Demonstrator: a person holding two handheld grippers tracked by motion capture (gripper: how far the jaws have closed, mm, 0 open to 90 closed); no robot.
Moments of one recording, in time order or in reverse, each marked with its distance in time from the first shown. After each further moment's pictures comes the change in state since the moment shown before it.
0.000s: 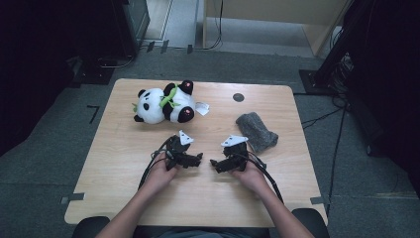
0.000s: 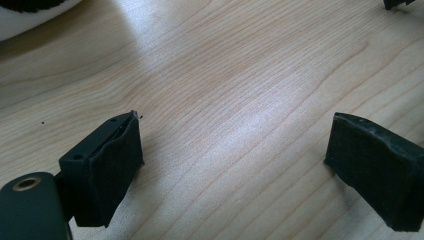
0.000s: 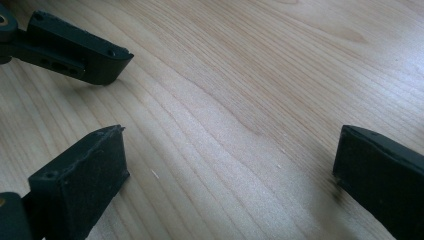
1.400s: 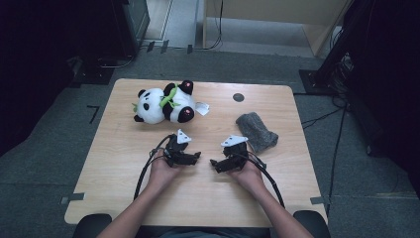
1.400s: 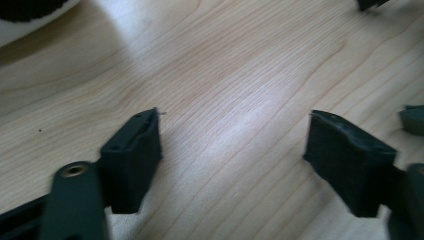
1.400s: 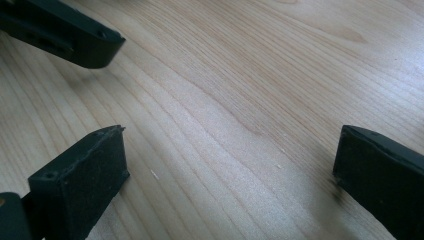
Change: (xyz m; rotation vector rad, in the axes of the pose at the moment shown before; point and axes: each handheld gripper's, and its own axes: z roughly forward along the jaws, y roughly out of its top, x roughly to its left) left arm 0.010 0.002 -0.009 -0.025 -0.093 0.026; right arm 0.000 0.000 0.000 0.000 -0.004 0.004
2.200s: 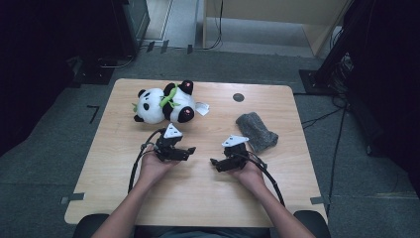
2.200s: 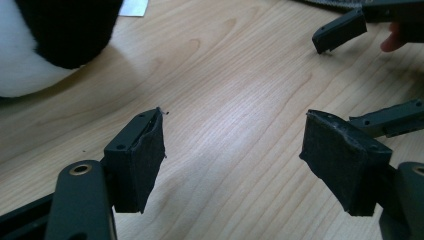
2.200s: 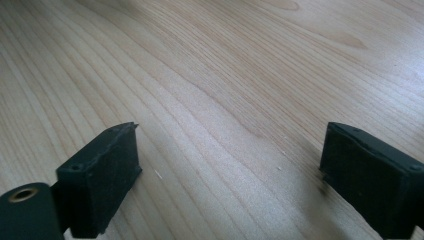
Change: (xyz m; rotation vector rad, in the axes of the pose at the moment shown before) left arm 0.024 0.009 -0.031 -0.054 -0.084 0.008; right arm 0.000 0.000 -0.002 -0.016 0.012 -0.009
